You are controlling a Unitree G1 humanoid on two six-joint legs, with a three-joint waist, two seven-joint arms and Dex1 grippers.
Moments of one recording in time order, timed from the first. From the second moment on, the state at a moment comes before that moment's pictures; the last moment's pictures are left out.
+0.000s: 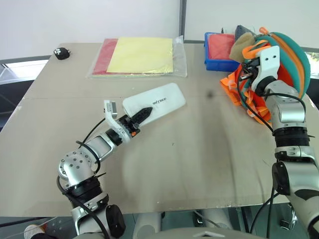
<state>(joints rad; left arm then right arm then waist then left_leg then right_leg) -0.38 0.19 0.61 -0.17 -1.06 1.21 -0.26 -0.86 -0.44 -0.11 0.45 0.14 0.24 0.45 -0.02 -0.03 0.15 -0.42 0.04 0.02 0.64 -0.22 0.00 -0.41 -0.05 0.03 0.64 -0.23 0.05</state>
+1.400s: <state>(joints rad) -0.21 0.92 0.63 -0.25 -1.33 0.97 -1.02 -0.60 -0.71 -0.01 -0.25 0.63 0.65 1.01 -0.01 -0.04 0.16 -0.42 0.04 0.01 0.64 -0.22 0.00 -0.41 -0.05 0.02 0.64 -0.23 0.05</state>
